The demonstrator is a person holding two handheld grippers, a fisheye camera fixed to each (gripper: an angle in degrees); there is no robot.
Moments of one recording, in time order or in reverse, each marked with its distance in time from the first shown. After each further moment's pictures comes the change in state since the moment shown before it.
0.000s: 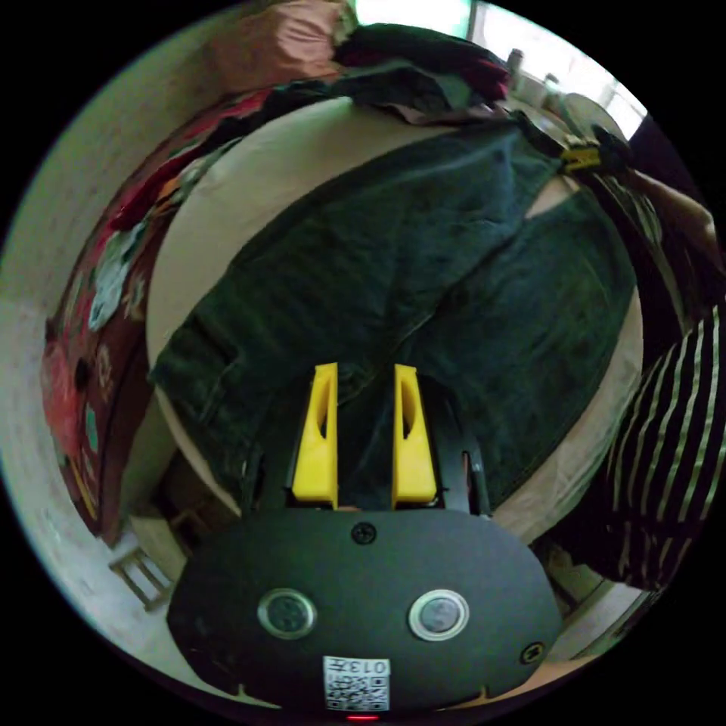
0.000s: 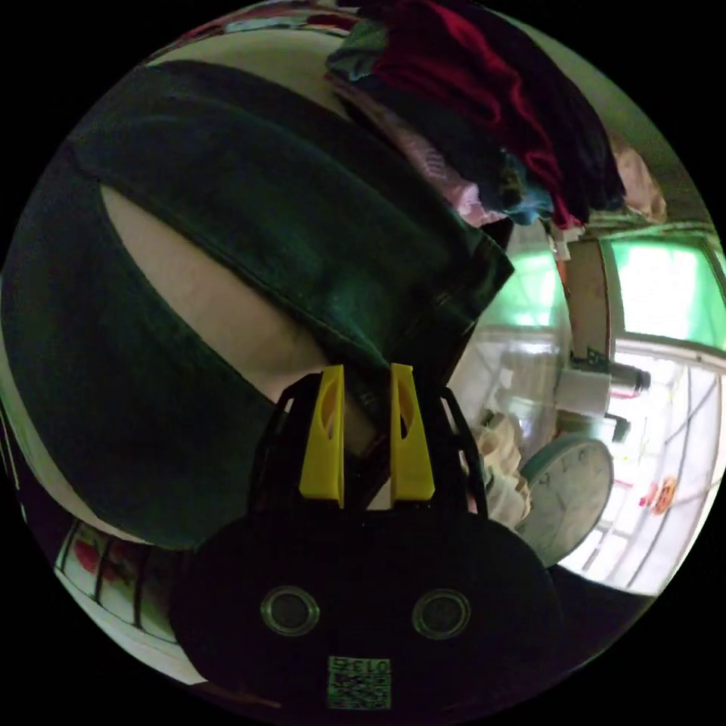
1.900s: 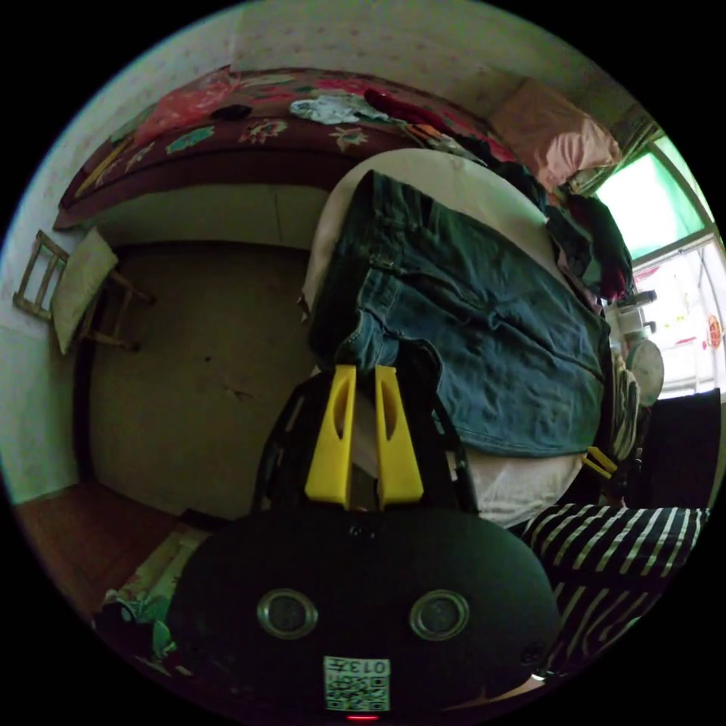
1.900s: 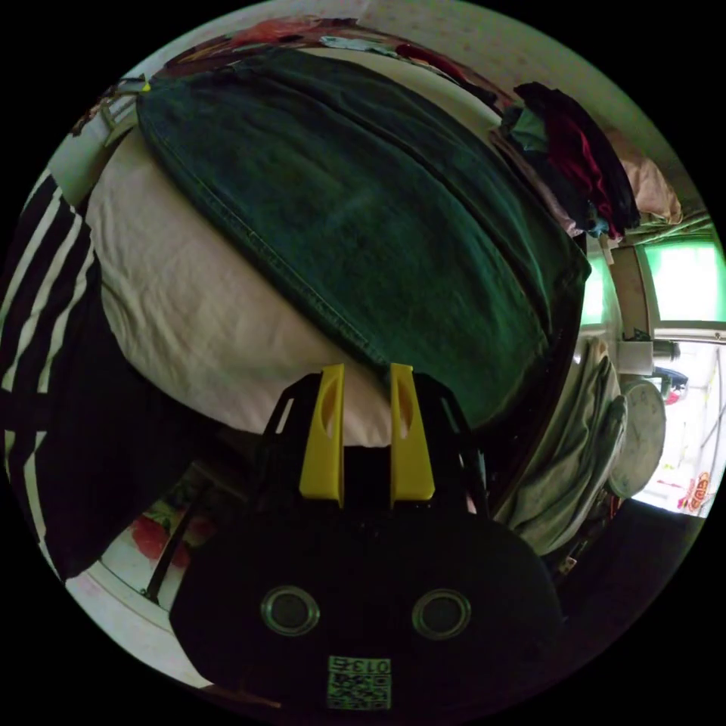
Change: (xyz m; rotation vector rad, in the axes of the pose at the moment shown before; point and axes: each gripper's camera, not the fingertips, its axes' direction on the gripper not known) left arm -0.155 0.522 0.011 0.161 0.174 -0.894; right arm -0.276 0.210 -0.199 0.072 -0.169 -0.005
